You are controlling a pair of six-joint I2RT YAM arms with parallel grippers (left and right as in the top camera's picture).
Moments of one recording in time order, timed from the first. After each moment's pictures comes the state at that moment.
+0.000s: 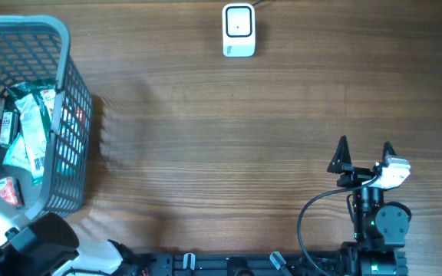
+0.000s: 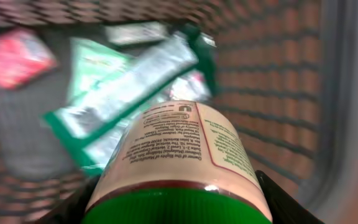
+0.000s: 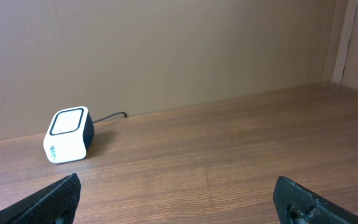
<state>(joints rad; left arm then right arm) 0.68 1.68 2.04 -1.47 0.09 -0.82 -0.03 0.02 0.01 0.01 0.07 0.15</state>
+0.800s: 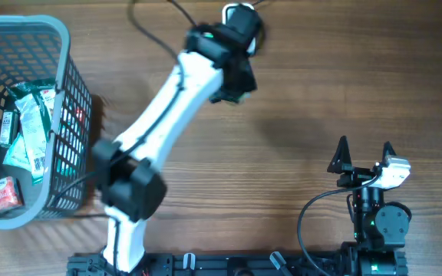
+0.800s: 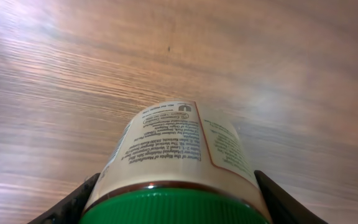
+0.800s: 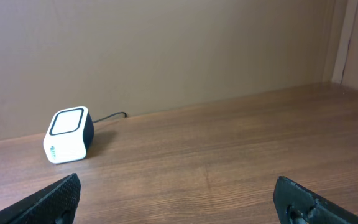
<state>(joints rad) -0.59 2.08 2.06 -1.29 -0.01 -0.83 -0.03 0.02 0.01 0.01 0.07 0.15</state>
